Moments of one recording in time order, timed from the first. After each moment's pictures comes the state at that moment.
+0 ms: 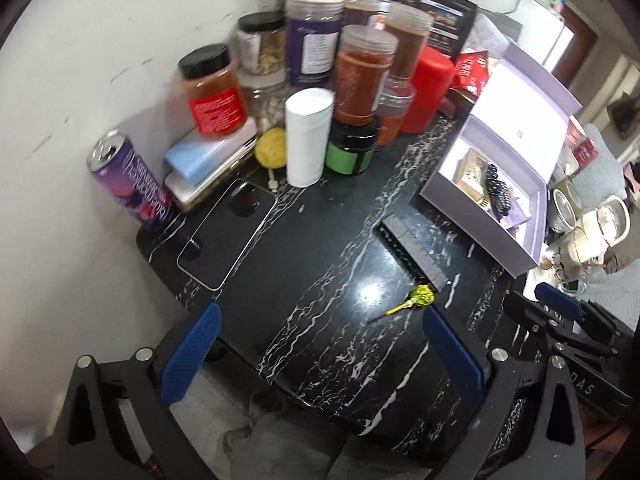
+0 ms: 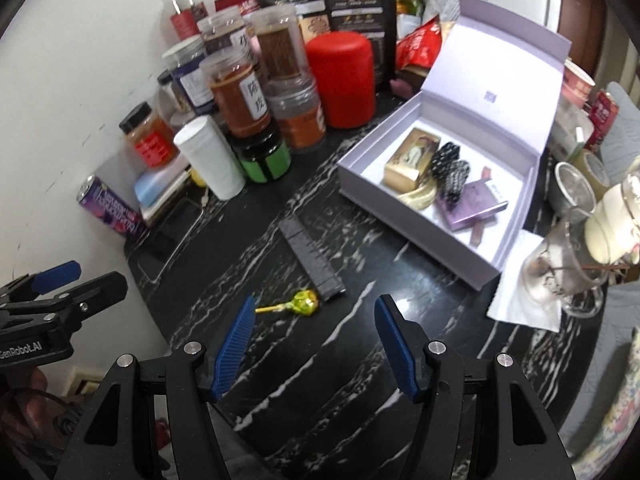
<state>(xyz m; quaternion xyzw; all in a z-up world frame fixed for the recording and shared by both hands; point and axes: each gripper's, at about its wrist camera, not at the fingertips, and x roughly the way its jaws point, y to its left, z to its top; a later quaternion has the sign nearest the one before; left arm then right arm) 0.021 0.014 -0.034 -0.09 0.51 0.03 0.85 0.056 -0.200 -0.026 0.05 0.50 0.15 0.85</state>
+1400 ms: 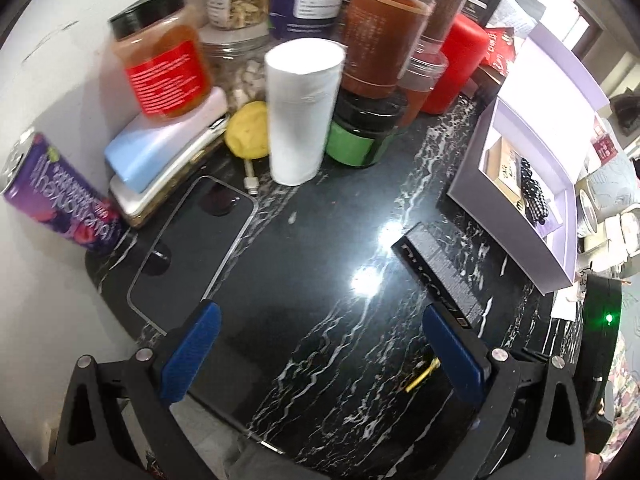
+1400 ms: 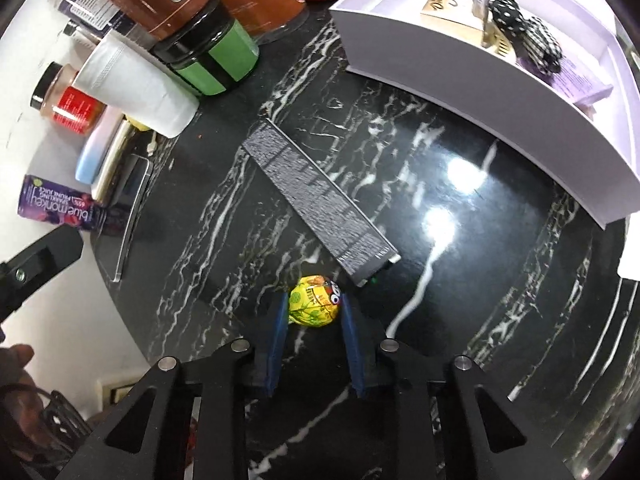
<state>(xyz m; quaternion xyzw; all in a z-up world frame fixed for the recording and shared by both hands) 0.104 0.016 -0.102 -0.10 0.54 0.02 0.83 0.112 -0.171 -0.160 0.13 0.62 0.16 0.75</state>
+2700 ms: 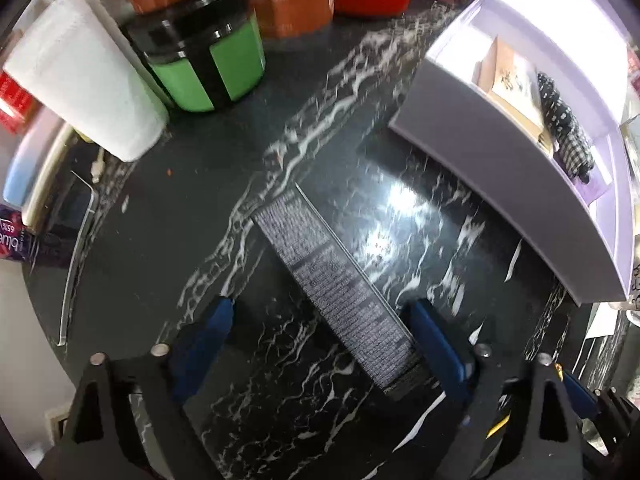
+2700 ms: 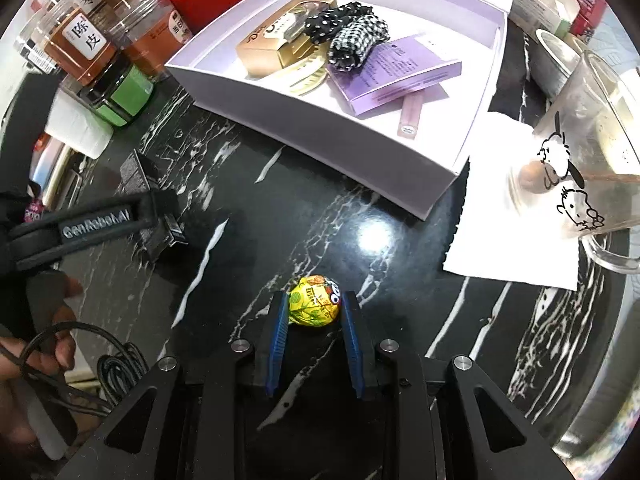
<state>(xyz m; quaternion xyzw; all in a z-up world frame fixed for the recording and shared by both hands) 0.180 -0.109 -0.179 -0.04 0.60 0.05 0.80 0.092 -0.304 -0.159 0.08 0.61 0.09 0.78</state>
